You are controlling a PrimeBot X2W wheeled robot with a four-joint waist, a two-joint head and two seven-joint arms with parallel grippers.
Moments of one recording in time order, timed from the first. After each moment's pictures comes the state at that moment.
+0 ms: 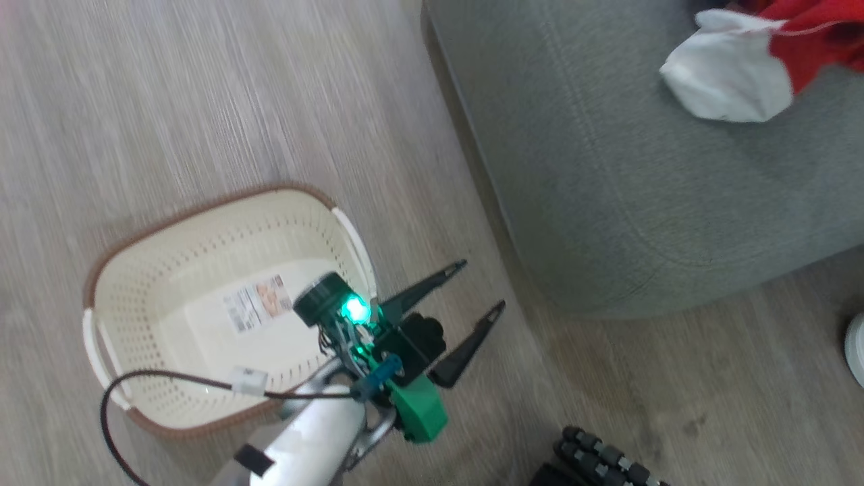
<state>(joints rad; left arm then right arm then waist) -0.36 0.09 -0.68 0.30 -0.02 -0.12 -0.26 -0.64 -0.48 -0.29 0.09 0.17 0.13 -0.26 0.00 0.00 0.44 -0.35</state>
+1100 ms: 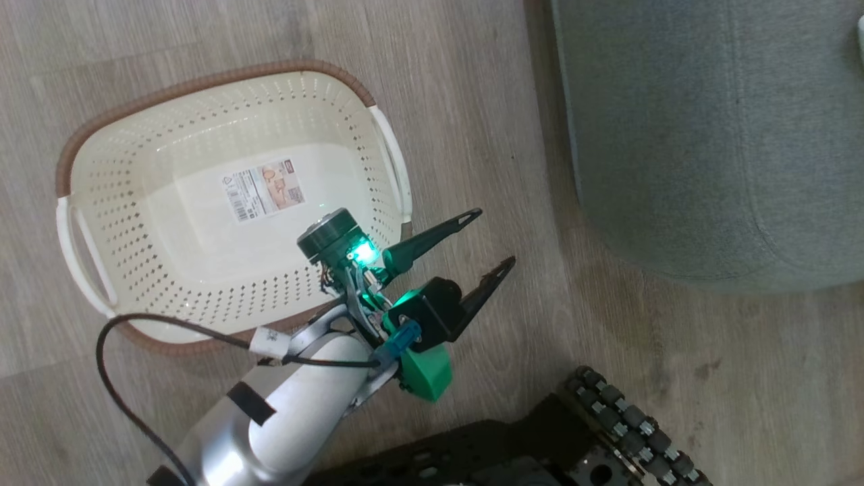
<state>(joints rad) -0.56 0.15 -0.79 0.31 0.02 -0.10 -0.26 -1.12 -0.54 -0.20 0.97 0.16 0.13 -0.26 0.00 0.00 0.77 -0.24</state>
